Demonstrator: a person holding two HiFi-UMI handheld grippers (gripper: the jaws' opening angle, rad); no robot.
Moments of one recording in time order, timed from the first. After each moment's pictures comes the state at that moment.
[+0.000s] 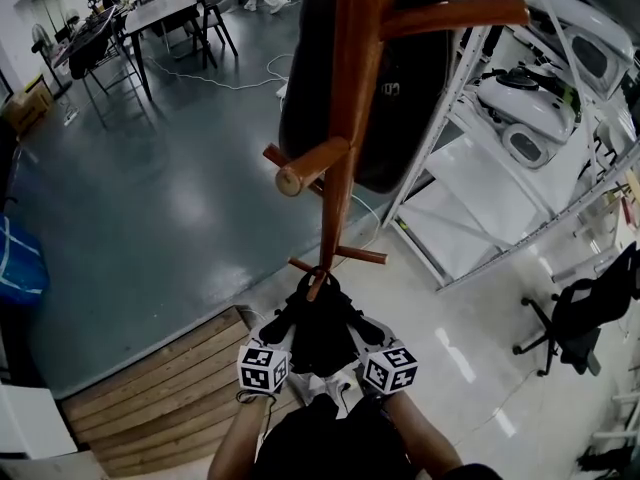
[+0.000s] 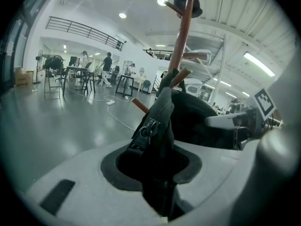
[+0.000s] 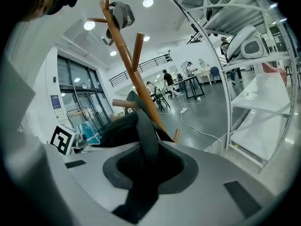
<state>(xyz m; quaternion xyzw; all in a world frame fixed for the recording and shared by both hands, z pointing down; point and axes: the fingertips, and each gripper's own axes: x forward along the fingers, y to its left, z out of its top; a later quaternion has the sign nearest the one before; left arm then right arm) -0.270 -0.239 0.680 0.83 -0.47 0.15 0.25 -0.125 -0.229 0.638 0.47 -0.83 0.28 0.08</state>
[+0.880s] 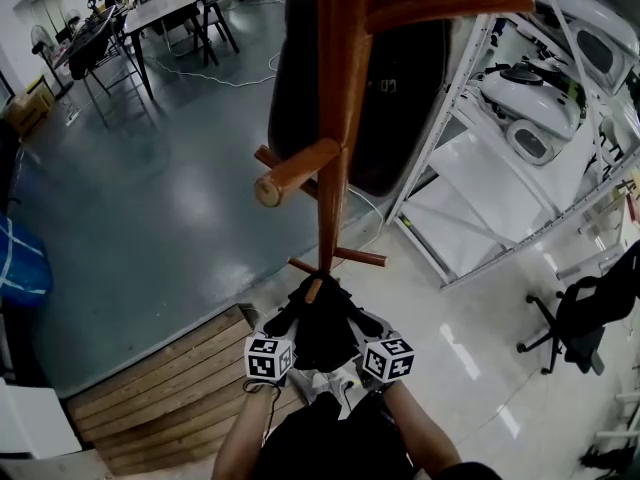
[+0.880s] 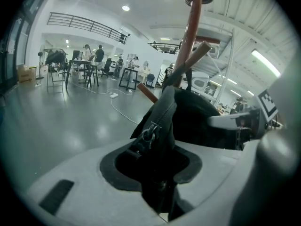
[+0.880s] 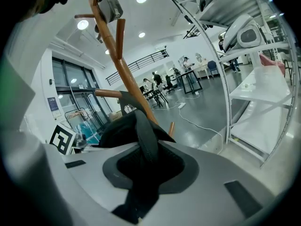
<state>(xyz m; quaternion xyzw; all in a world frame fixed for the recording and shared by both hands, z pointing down) -0.265 -0.258 0.719 0.81 -0.48 0.18 0.28 -0.119 -0.250 0.677 0.47 -0.82 0.31 0.08</state>
